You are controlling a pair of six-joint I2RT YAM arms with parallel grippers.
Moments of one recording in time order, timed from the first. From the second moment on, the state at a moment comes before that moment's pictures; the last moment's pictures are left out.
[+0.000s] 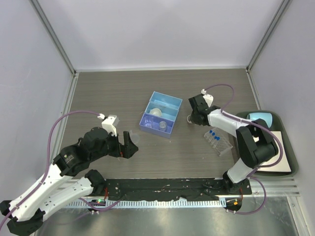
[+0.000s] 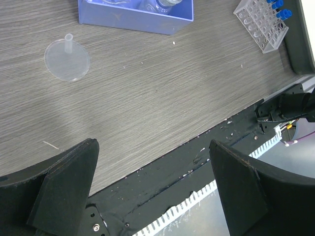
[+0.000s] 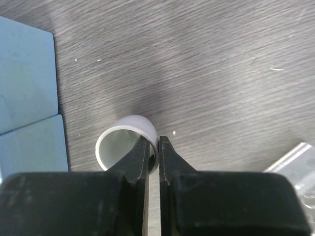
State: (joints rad) left arm -0.82 0.60 0.83 -0.84 -0.06 -0.60; right arm 0.44 1.64 0.95 -0.31 0.32 0.72
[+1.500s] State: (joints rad) left arm -0.85 0.57 0.82 -0.84 -0.06 -0.60; right arm 0.67 1.93 1.43 -0.51 0.33 0.67
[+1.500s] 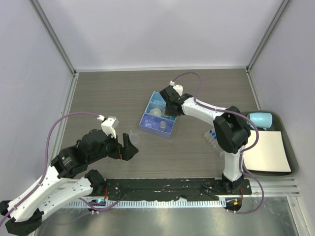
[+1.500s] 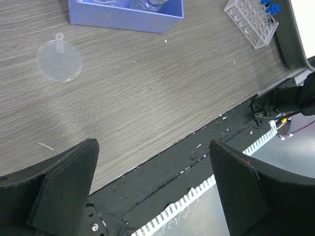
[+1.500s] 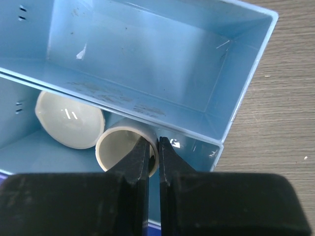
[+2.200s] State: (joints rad) left arm -0.85 0.57 0.82 -0.84 -0.06 -0.60; right arm 0.66 1.95 1.43 -0.53 0.31 0.67
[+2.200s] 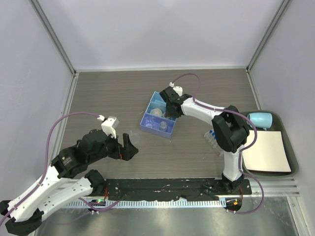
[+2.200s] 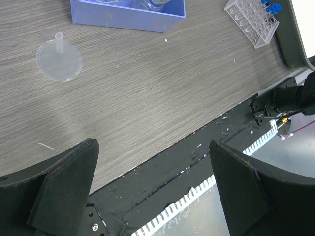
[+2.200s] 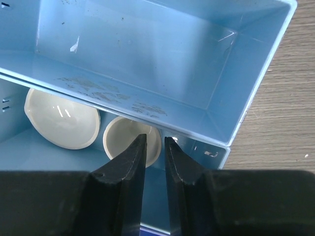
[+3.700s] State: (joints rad) left arm -0.85 0.51 0.82 -0.87 -0.16 -0.64; right arm 1.07 2.06 1.79 -0.62 0.16 0.57
